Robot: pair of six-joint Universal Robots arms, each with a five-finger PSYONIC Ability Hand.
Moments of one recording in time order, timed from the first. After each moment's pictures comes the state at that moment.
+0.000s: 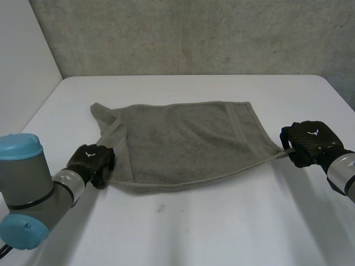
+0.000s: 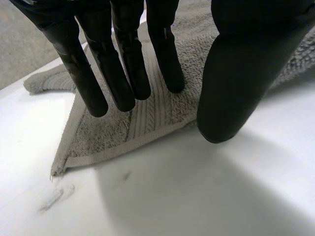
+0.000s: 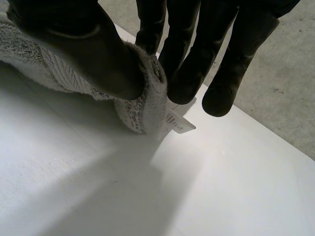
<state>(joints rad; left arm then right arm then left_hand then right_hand) 4.48 -2.05 -1.80 3.43 -1.41 3.47 1.56 -1.30 1.86 -0.25 1.10 2.72 0.83 0.83 0.83 0.83 0.65 1.34 1.33 1.34 1.34 1.17</state>
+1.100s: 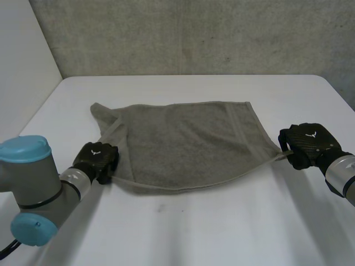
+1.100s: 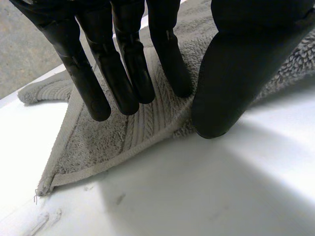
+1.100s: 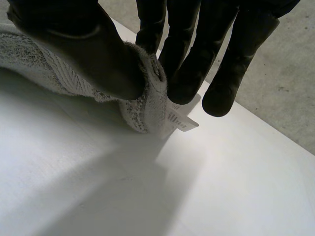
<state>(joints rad) 4.46 -2.10 -1.77 3.49 -1.41 3.47 1.57 -1.30 1.86 -0.25 1.10 2.72 0.93 0.93 0.93 0.93 0.75 1.34 1.33 1.34 1.34 1.17</state>
